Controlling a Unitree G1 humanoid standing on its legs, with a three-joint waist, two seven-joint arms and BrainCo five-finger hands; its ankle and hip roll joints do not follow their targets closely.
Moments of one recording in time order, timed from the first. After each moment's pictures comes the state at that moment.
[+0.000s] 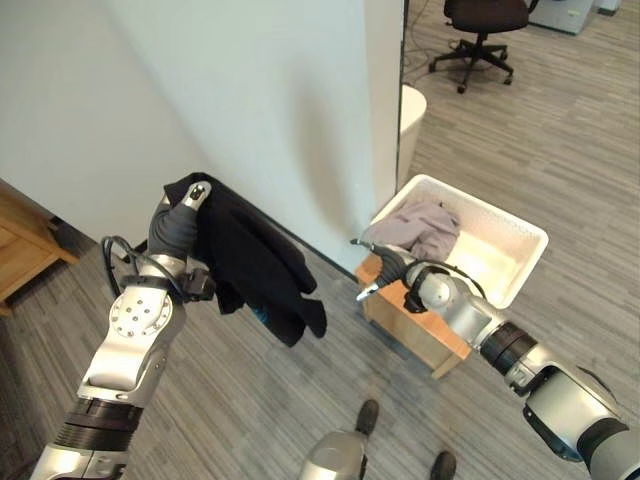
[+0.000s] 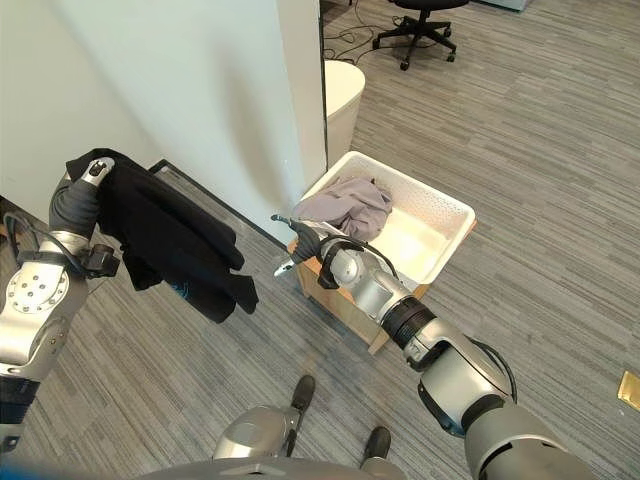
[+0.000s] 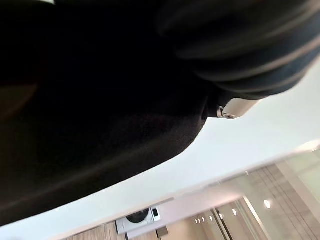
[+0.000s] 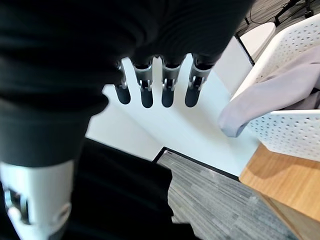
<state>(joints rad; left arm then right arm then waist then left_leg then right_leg) -0.19 0.79 -0.02 -0.08 -0.55 -0.15 0.12 -0.74 -0.34 0.68 0.53 -0.27 -0.01 0.06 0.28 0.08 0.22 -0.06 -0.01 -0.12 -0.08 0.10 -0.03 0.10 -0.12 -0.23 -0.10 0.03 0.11</state>
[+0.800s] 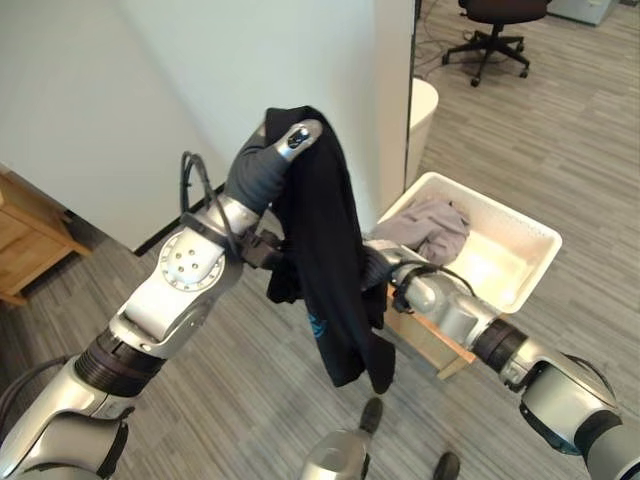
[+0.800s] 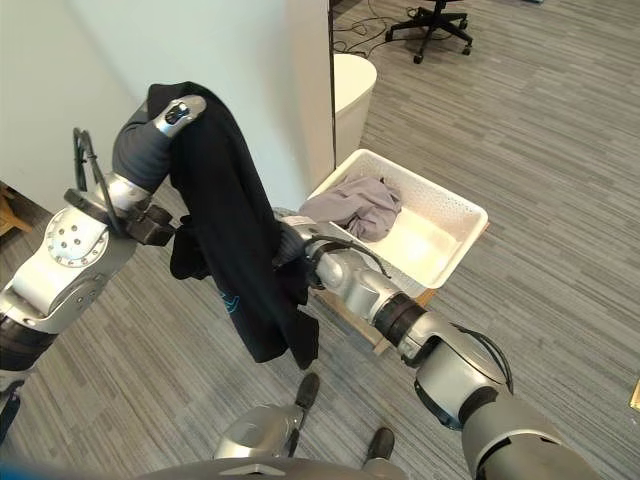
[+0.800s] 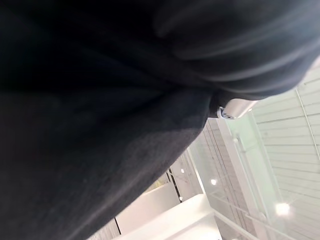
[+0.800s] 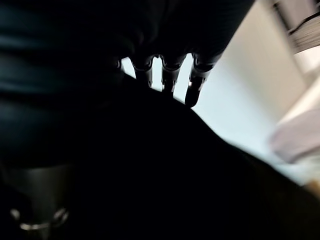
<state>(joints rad) -0.59 0.86 -0.41 -0.27 -0.70 -0.22 0.09 -0.79 -0.23 0.81 0.51 -0.35 -0.07 -0.08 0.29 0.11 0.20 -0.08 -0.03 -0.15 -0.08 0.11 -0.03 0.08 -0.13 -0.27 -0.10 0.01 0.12</state>
